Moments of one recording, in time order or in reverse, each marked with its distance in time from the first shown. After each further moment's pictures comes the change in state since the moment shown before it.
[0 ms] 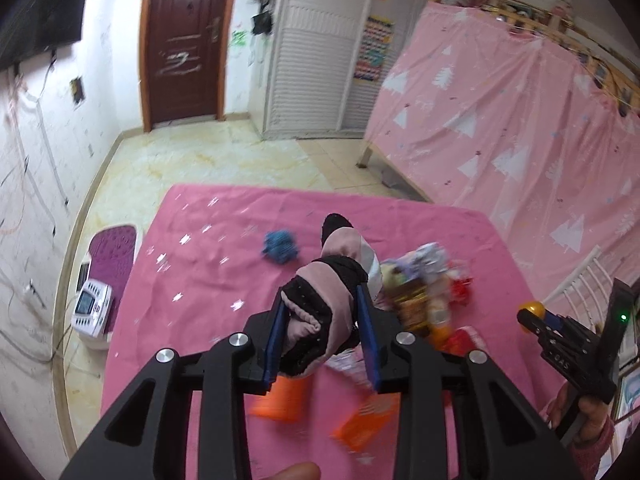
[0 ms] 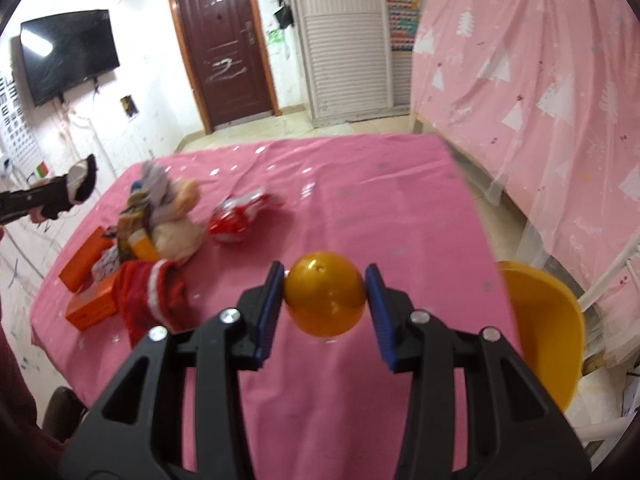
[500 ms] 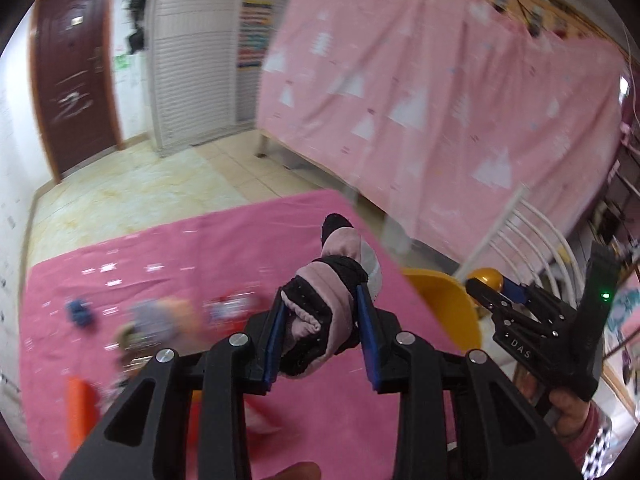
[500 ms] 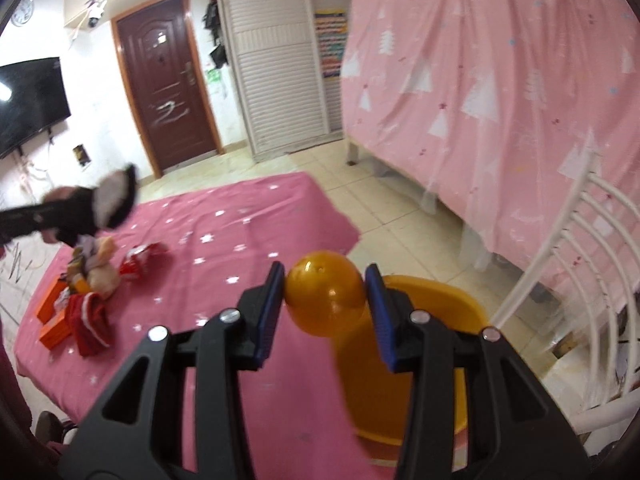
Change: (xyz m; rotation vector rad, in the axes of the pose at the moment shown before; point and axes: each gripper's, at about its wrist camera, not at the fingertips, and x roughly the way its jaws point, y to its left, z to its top) left arm 0.054 -0.230 0.010 0.279 0.088 -0.233; right arm -0.067 -0.122 -0.001 0.130 -0.110 -0.165
